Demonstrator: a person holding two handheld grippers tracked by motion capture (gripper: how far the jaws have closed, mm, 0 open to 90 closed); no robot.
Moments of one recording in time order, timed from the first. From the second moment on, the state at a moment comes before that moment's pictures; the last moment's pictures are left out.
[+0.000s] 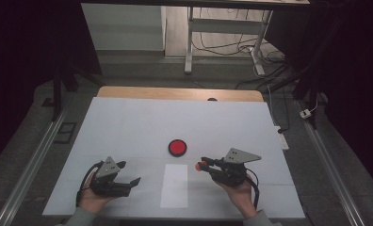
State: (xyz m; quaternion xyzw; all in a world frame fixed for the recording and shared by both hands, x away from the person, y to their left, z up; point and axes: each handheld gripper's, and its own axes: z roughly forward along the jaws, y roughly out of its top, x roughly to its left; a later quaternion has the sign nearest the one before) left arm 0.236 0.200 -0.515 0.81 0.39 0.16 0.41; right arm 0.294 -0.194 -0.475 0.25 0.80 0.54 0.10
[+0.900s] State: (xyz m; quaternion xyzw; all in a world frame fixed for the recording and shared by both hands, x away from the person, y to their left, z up) left arm 0.236 0.201 -0.515 0.81 0.39 0.16 0.41; right arm 0.284 -0.165 -0.484 0.21 0.82 0.53 0.08
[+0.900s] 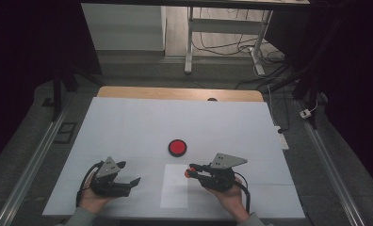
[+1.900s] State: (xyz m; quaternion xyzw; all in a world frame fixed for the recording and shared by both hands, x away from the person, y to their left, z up) left arm 0.239 0.195 -0.510 0.80 0.39 0.17 0.42; right arm 0.286 -0.168 -0.483 0.21 0.82 0.53 0.08
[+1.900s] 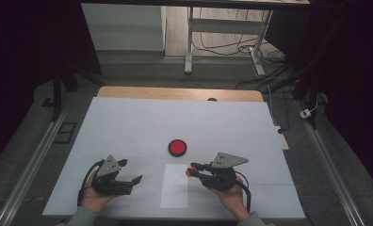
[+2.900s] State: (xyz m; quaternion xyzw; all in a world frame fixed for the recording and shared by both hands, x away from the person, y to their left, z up) left arm 0.250 0.143 -0.487 0.82 0.33 0.15 0.44; right arm 0.285 -0.166 -0.483 0.21 0.82 0.53 0.08
